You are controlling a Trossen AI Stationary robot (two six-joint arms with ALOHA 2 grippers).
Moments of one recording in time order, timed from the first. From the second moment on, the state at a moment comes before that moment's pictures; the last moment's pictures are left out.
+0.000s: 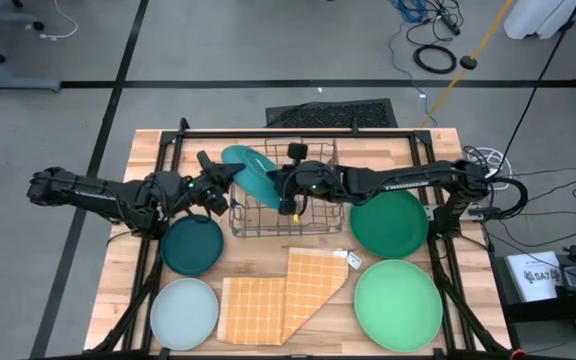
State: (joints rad) left arm -0.10 0.87 0.67 0.19 -0.63 1.40; right arm -0.04 1.77 1.41 0.01 0.39 -0.44
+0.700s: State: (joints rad) left arm -0.10 0.87 0.67 0.20 -0.66 1.39; right arm -0.04 1.83 1.41 0.13 0.36 -0.39
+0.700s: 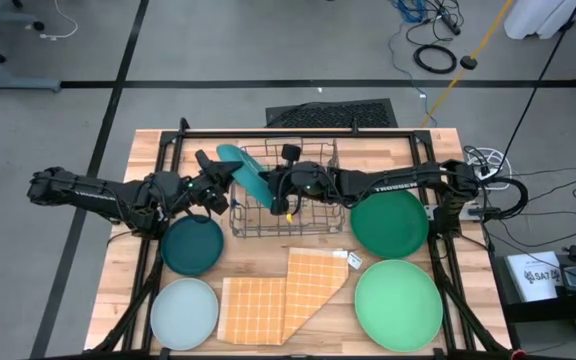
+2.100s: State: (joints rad) left arm -0.10 0.84 0.67 0.21 -0.74 1.24; right arm -0.06 1.83 1.41 0.16 0.28 -0.43
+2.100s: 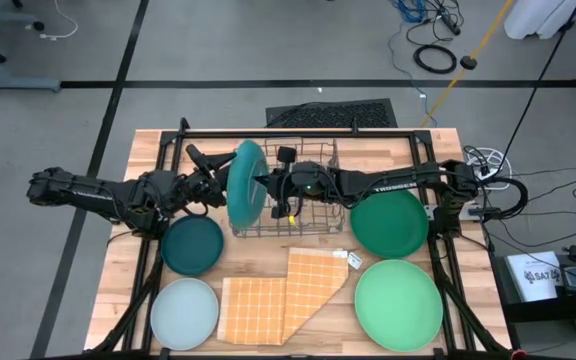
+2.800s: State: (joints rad) left arm -0.10 0.84 0.67 0.21 -0.77 1.24; right arm -0.09 1.91 1.42 0.33 0.26 -0.50
